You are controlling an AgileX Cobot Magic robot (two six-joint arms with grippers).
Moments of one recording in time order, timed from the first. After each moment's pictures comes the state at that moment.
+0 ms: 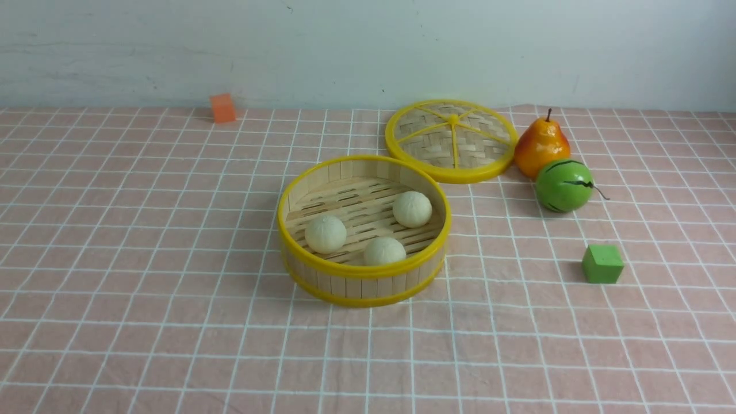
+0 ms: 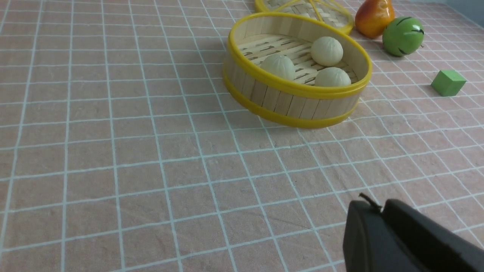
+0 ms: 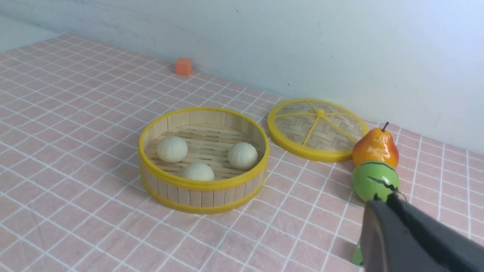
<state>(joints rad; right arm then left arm) 0.46 0.39 -0.74 -0.06 0.63 0.02 -0.44 0.07 -0.36 0.03 0.67 -0.24</state>
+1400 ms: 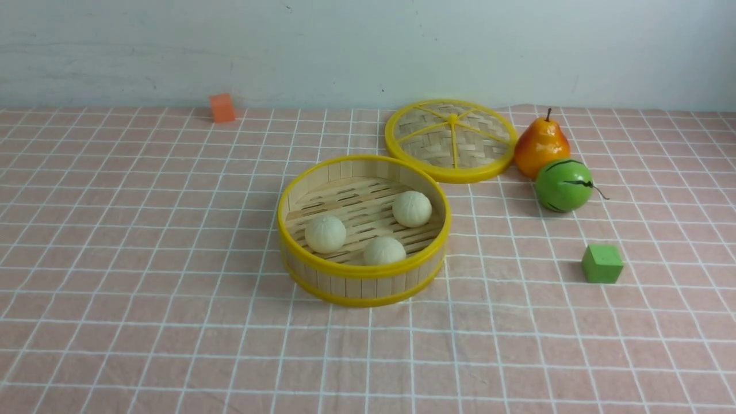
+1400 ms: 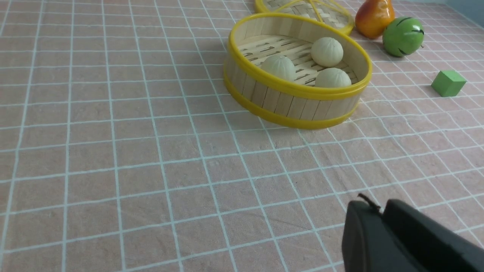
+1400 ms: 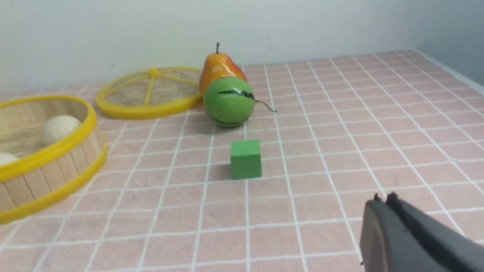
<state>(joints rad) -0.06 -0.01 0.02 -0.01 0.18 0.16 -0.44 0.07 -0.36 0.03 0.67 -0.24</state>
